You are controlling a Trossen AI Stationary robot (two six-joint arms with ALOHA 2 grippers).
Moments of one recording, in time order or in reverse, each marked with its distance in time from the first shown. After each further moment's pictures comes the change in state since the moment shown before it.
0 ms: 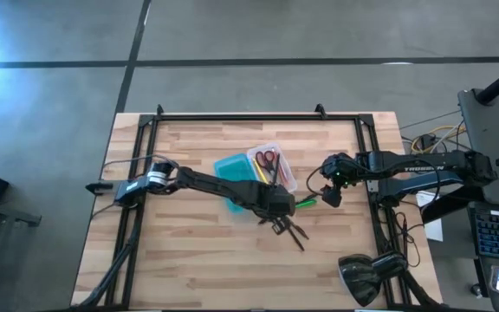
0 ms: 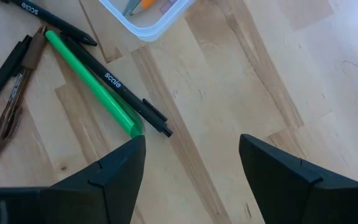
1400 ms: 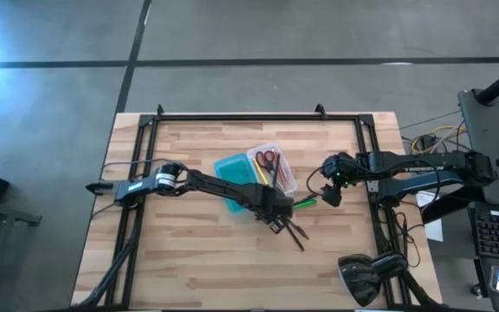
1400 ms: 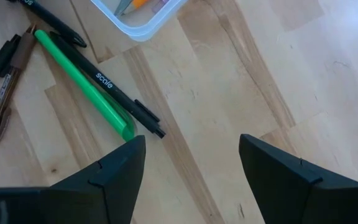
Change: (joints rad) left arm 0.020 0.114 -0.002 -0.060 0.030 -0.130; right arm 0.000 0.000 -0.006 0.002 0.025 -0.005
